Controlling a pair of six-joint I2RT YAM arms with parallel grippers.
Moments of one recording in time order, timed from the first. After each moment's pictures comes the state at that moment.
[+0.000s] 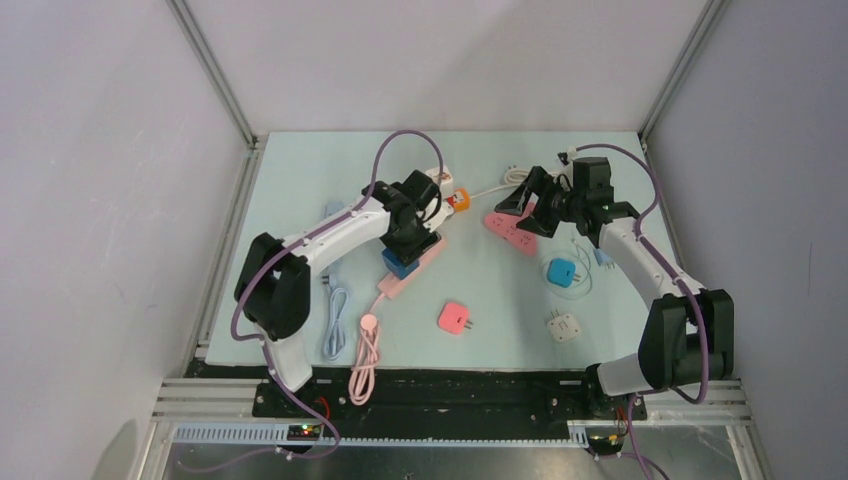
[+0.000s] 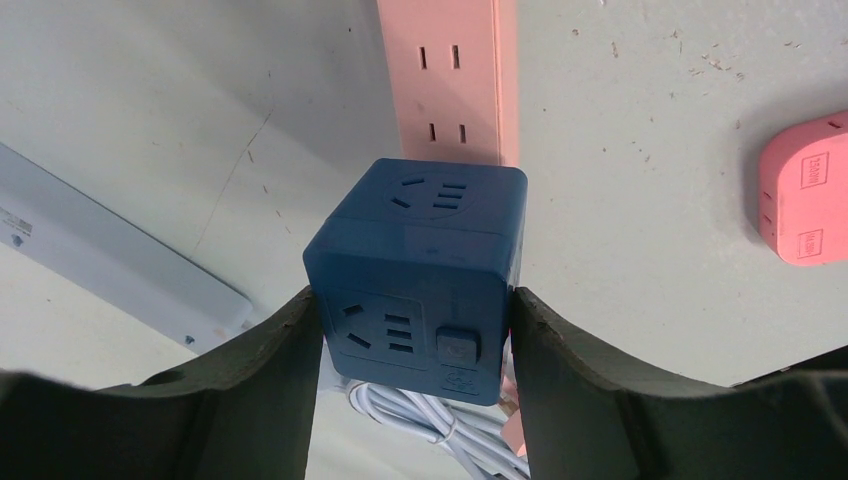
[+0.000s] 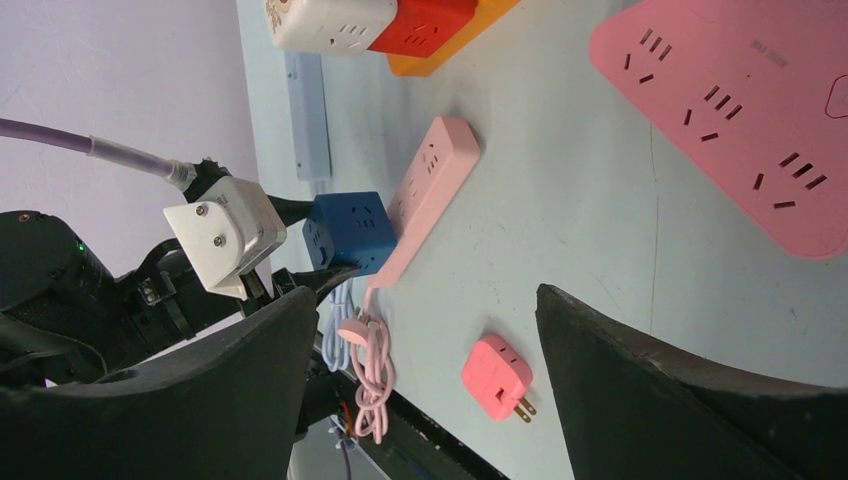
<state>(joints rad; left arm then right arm) -0.66 1.81 1.46 -0.94 -0.09 0.22 0.16 1.42 1.06 -0.31 -0.56 0.71</state>
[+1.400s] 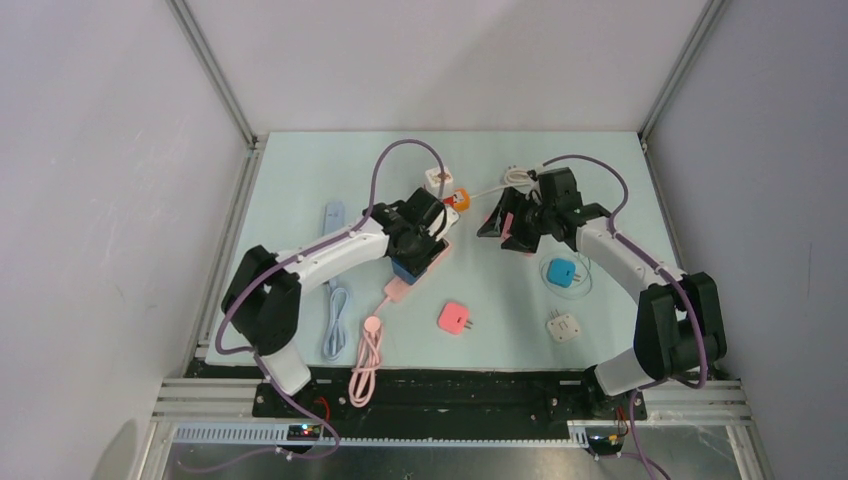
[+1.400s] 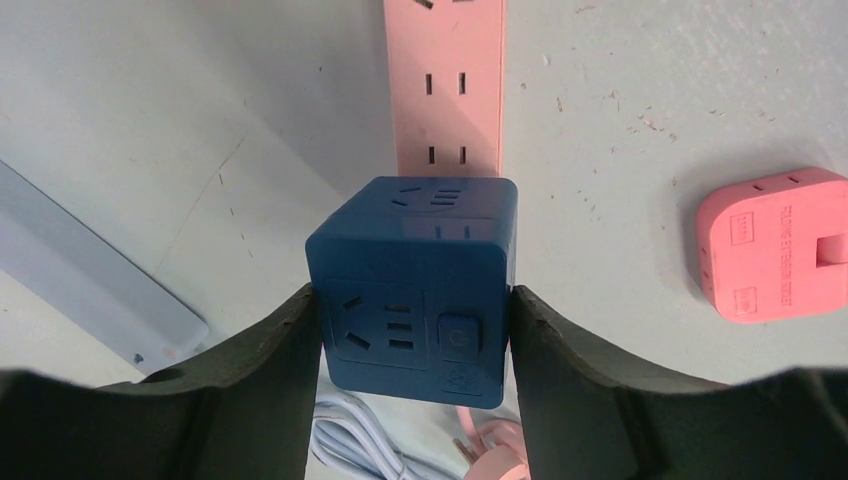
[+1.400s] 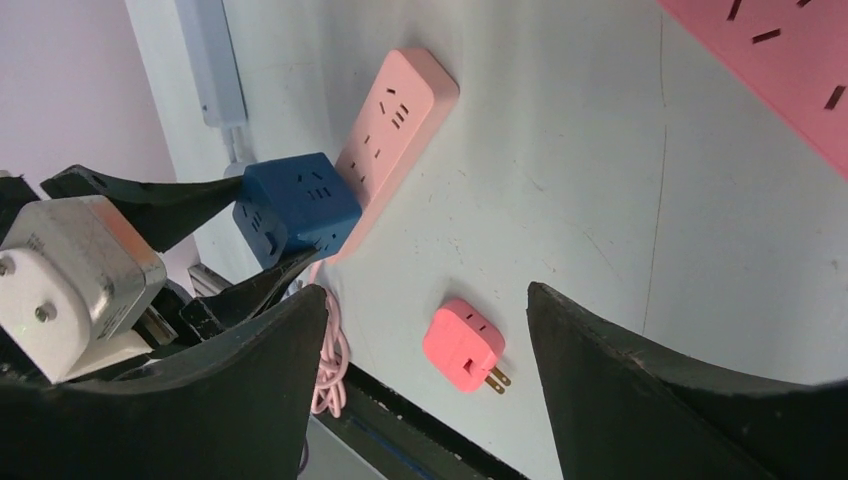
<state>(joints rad) -0.74 1.71 1.30 -0.74 -0.13 0.09 0.31 1.49 1.06 -0.39 -0.44 0.68</state>
